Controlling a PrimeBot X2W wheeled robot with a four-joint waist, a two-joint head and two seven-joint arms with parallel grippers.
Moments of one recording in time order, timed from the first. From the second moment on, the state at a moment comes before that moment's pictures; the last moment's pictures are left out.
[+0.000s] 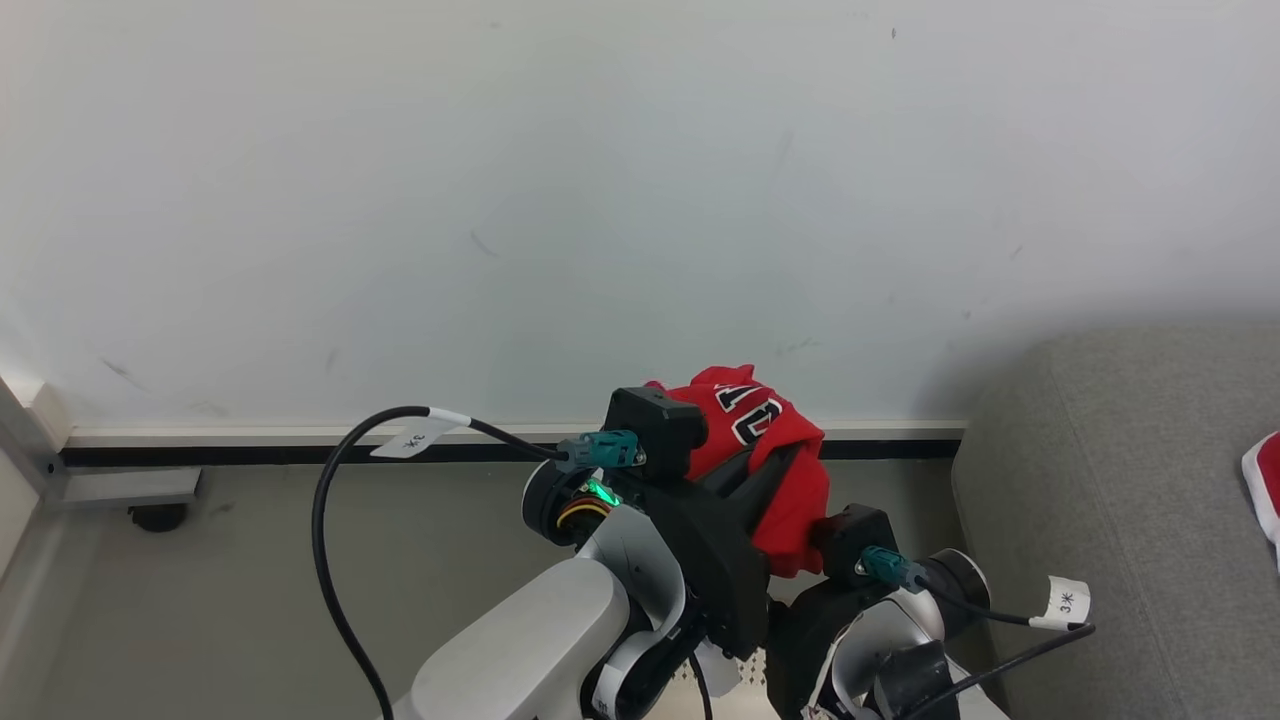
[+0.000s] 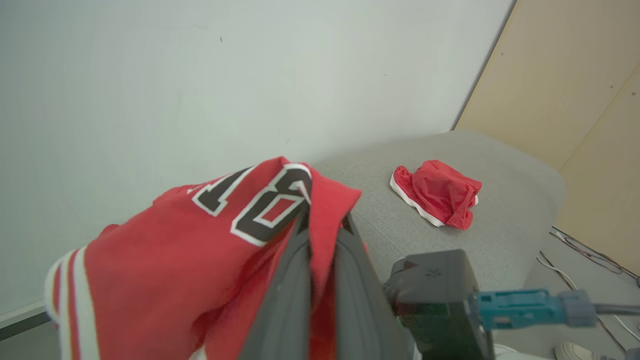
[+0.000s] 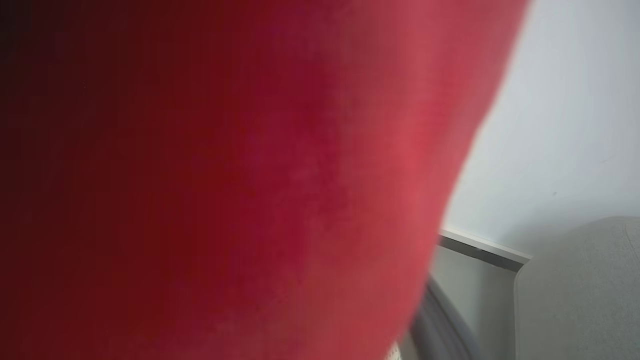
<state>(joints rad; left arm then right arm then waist) -0.76 0.05 -0.93 0.21 -0.81 0.17 0.11 -0.42 -0.07 0.53 0.61 0.13 0.13 -0.07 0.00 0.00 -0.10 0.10</state>
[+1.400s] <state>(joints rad) -0.40 0.25 -0.65 0.25 -0.63 0.19 -0.26 -0.27 -0.08 0.33 0.39 0.14 0.13 -0.06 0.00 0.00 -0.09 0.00</state>
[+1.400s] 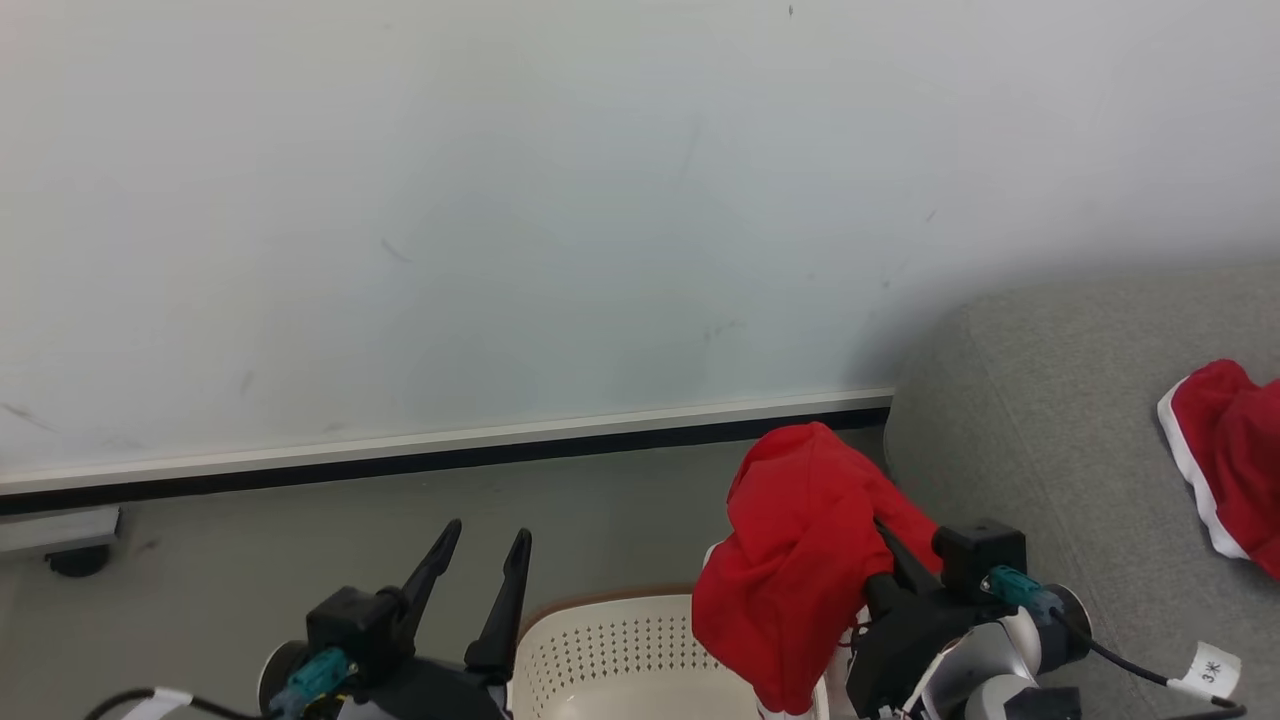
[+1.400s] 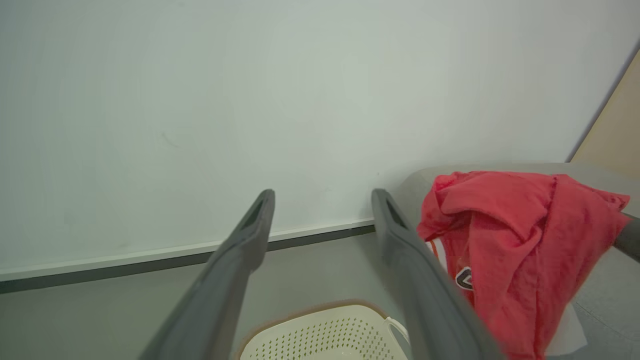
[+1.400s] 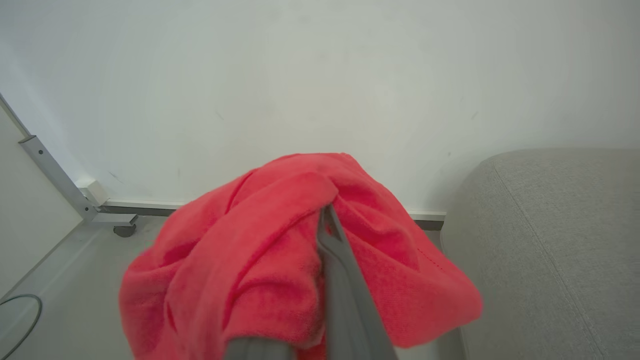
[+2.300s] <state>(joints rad) 0.11 0.06 -0.03 -0.09 -0.23 -0.07 -0.26 -0.17 -0.07 0.23 0.18 0.10 0.13 0.02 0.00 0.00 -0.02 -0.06</state>
